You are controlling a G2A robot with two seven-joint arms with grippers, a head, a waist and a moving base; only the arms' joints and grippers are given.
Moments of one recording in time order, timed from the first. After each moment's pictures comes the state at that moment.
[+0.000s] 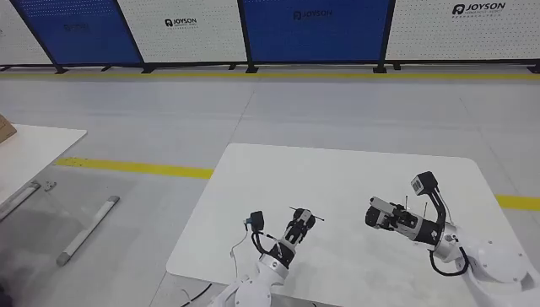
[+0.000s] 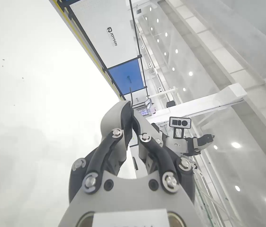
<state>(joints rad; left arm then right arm) 1.58 -1.28 -0.99 -1.66 0.01 -0.17 0.24 -1.19 -0.96 1.13 -1.53 0.45 -0.25 0.88</state>
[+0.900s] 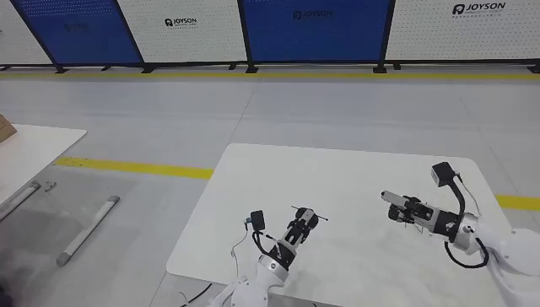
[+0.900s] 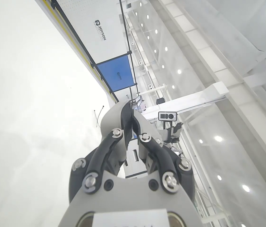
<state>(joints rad) 1.61 -1.28 -1.01 -1.72 -0.02 -0.22 0.19 -1.19 -0.92 1.28 -1.61 0.21 -0.05 0.94</state>
